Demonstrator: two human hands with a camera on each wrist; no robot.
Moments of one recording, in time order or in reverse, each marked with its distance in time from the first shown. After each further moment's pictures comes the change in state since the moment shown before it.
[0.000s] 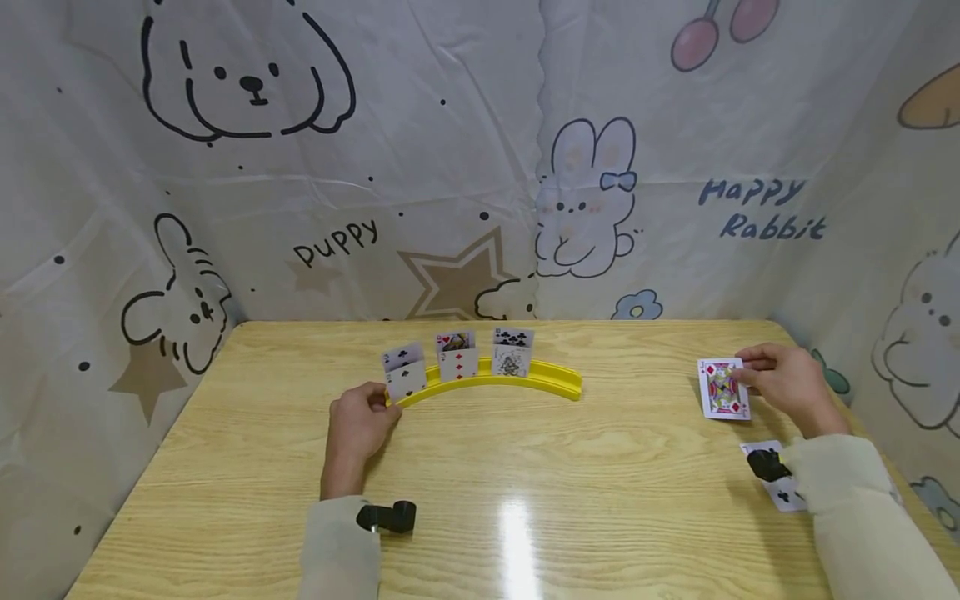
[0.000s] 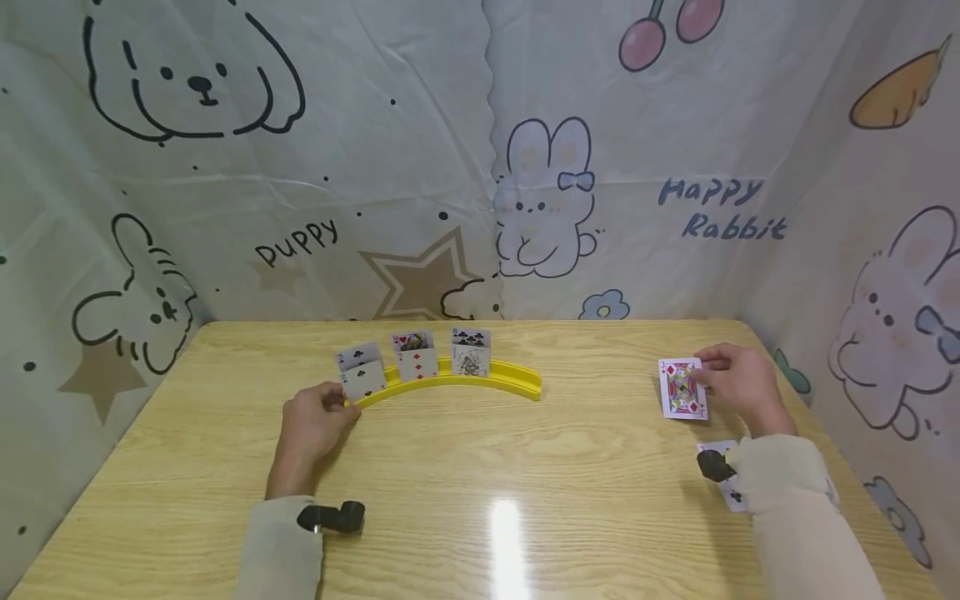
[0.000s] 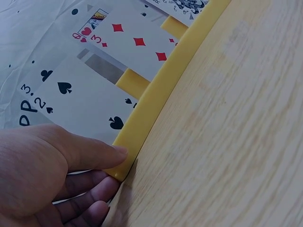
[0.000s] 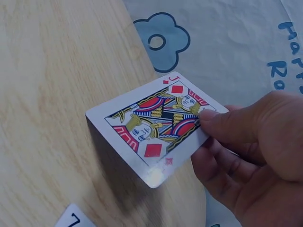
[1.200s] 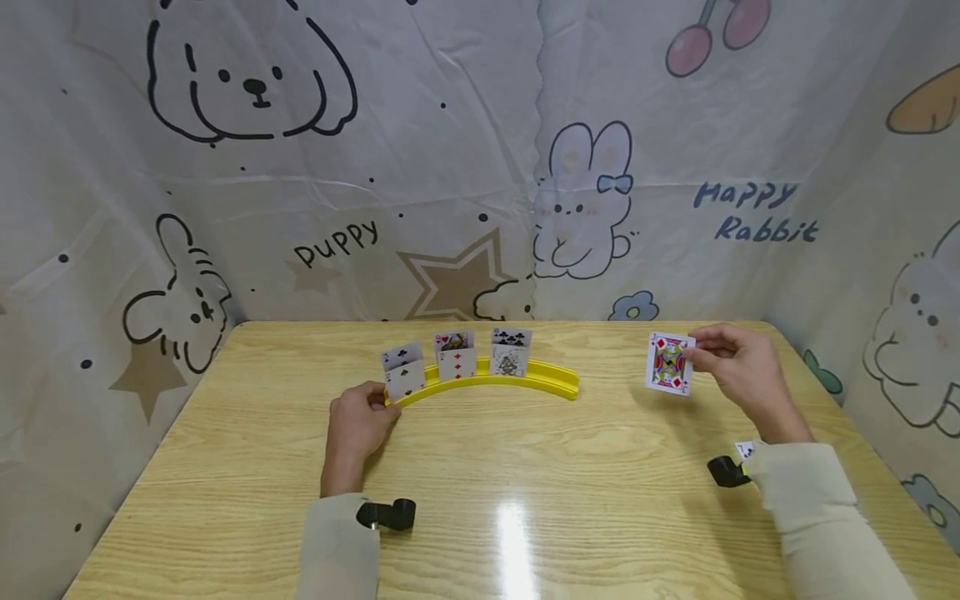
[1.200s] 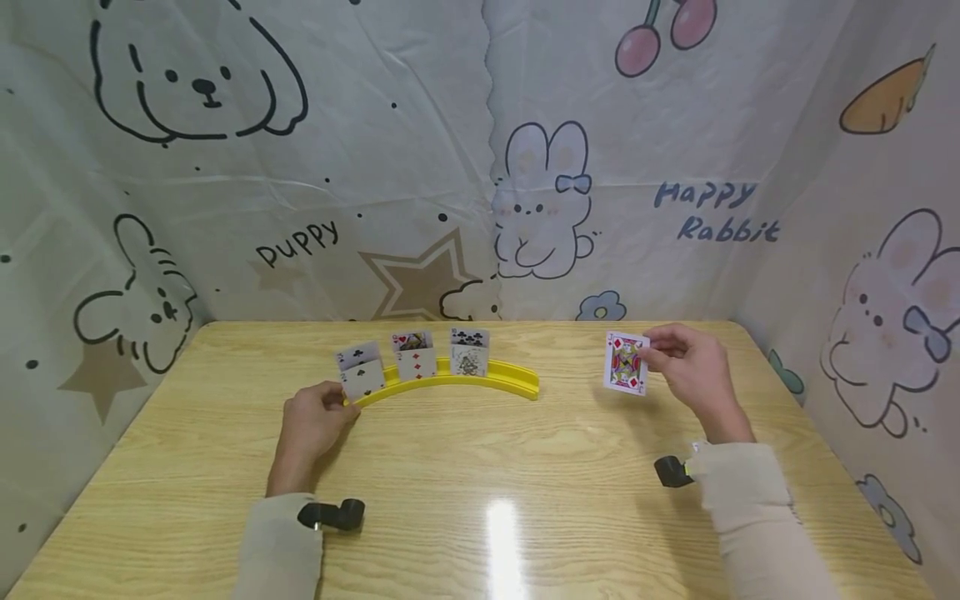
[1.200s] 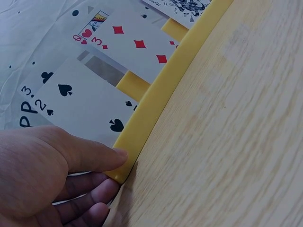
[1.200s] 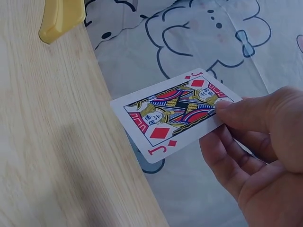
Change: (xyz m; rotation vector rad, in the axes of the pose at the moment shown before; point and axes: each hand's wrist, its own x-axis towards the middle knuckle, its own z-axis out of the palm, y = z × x) left_hand 0.000 0.000 -0.001 0.010 0.004 0.017; right_hand -0.025 -0.070 0.026 0.165 0.117 -0.223
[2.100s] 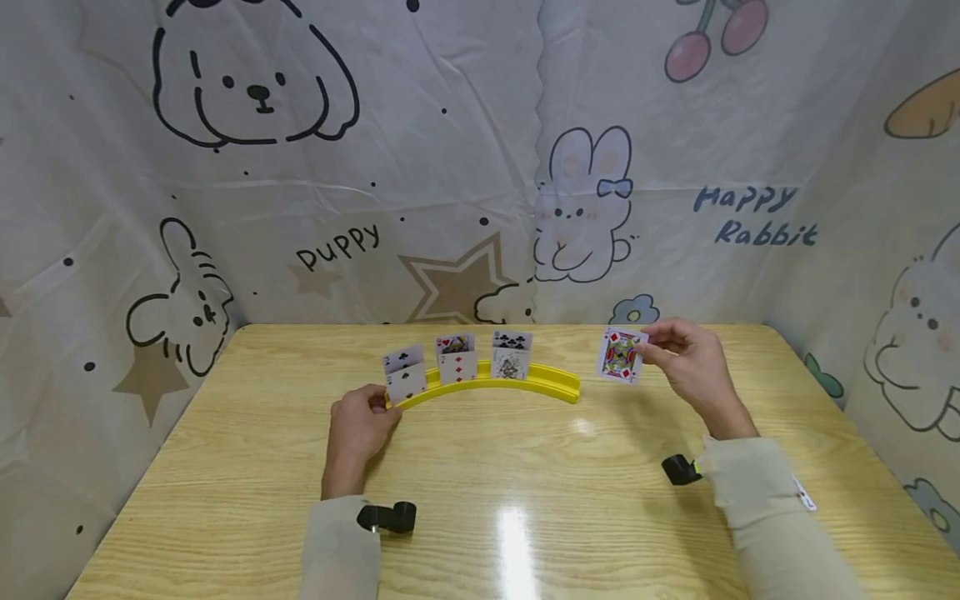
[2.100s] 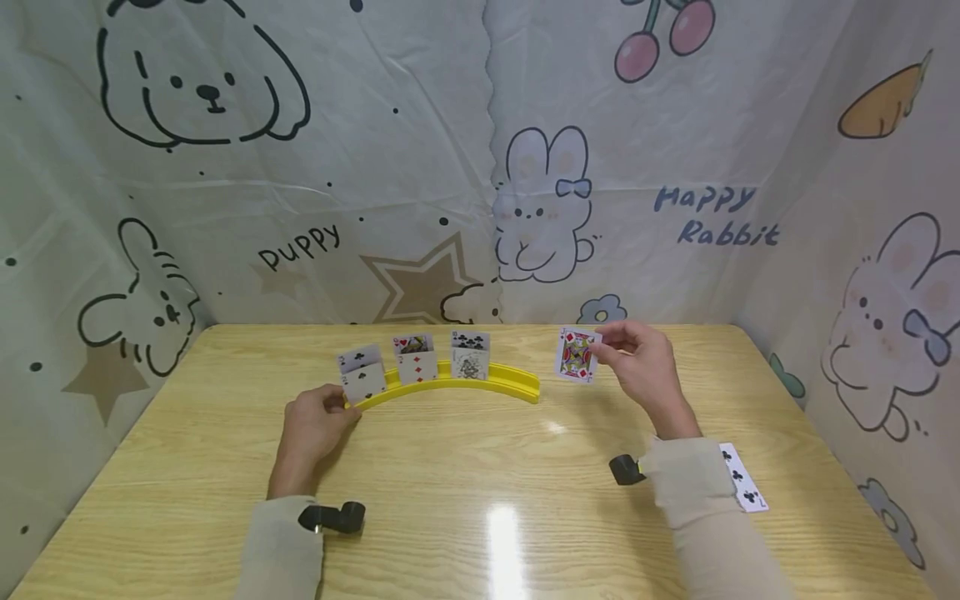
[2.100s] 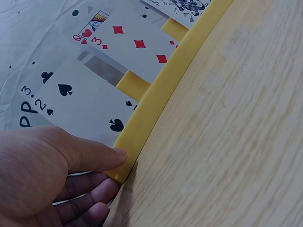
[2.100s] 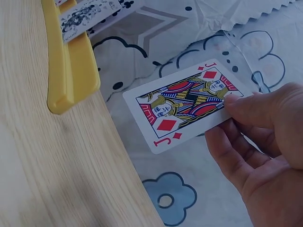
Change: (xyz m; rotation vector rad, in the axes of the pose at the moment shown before) left_hand -0.001 0.001 -0.001 0.013 0.005 -0.002; right_hand 0.007 -0.033 0.048 0.176 0.006 -0.138
